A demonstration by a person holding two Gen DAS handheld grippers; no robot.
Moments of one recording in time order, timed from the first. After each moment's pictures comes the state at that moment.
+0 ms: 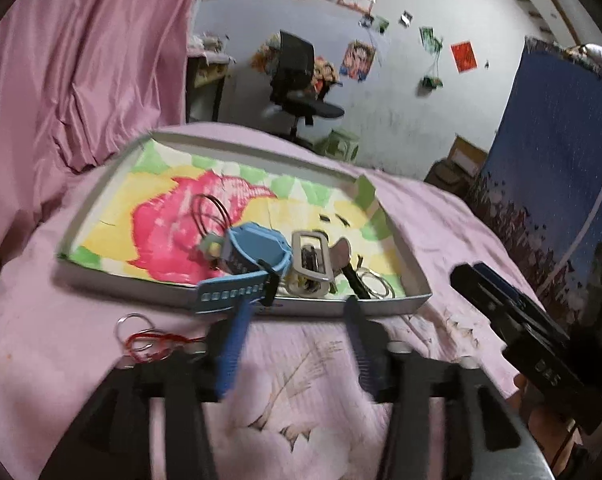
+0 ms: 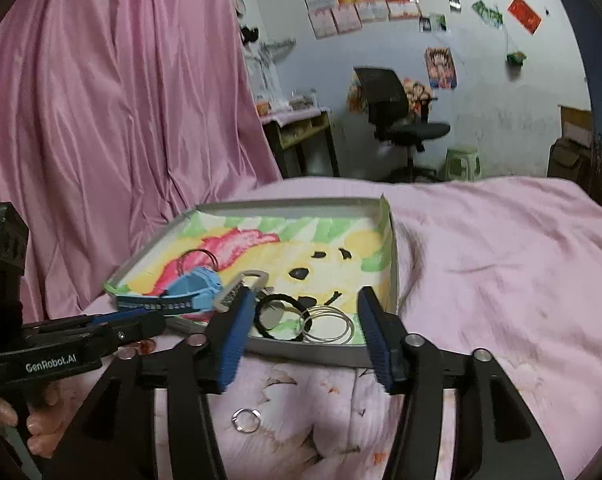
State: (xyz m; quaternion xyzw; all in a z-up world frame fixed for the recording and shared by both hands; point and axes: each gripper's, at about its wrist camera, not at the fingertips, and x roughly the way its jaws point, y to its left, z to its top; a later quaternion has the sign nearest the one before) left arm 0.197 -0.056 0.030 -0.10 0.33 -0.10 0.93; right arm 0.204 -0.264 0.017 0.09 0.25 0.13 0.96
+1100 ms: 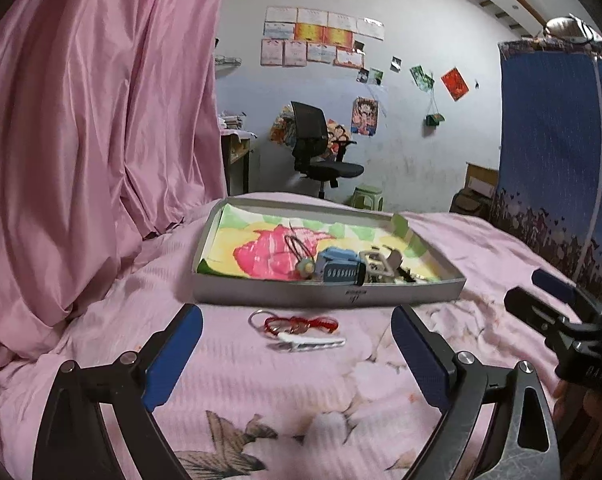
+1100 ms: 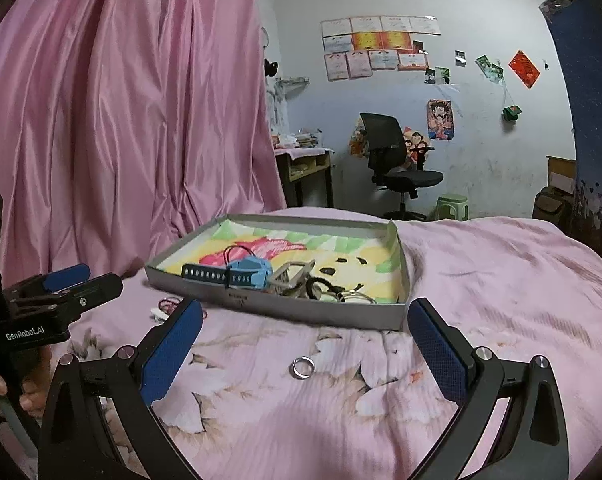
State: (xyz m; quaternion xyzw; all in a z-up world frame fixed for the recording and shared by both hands) left arm 0.108 0.004 0.026 -0.02 0.21 -0.05 0.98; right arm 0.105 -0.225 0.025 0.04 0.17 0.11 0.98
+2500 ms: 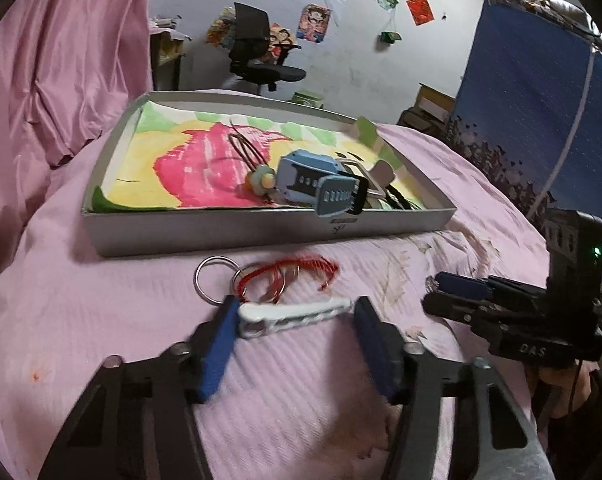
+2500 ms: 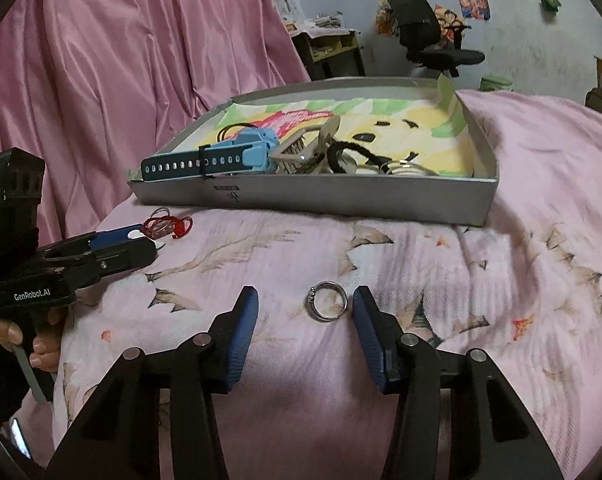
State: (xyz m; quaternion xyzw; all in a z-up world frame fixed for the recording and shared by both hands) left arm 0.195 0.003 -0.017 -0.03 0.39 -0.19 0.90; right arm 0.193 -0.211 -0.052 0.09 0.39 0.20 0.90
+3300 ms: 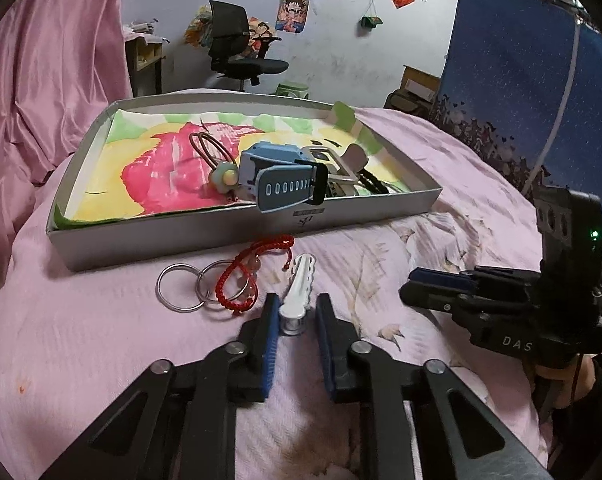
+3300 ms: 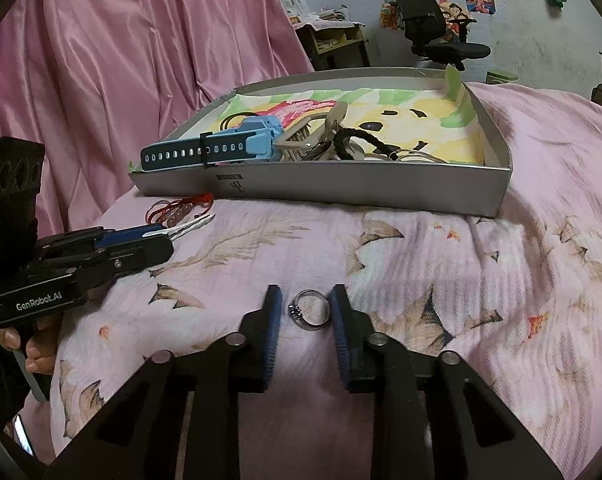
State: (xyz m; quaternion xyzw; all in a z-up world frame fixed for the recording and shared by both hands) left arm 0.196 -0.022 -0.018 0.01 0.39 -0.21 0.90; right arm 0.197 -0.206 -0.059 0.09 0.39 0.20 0.89
